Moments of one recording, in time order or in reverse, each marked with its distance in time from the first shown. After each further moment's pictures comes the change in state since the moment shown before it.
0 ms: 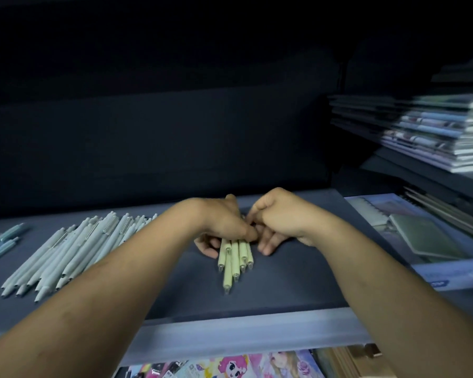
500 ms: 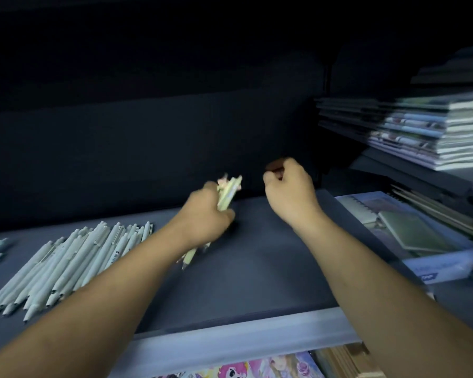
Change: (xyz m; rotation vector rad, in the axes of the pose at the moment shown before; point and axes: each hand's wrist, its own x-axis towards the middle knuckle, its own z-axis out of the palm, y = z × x) left_hand 0.020 -0.028 -0.001 -0.079 0.544 0.304; right_hand 0.014 -0.008 -0.014 0.080 0.729 -0.240
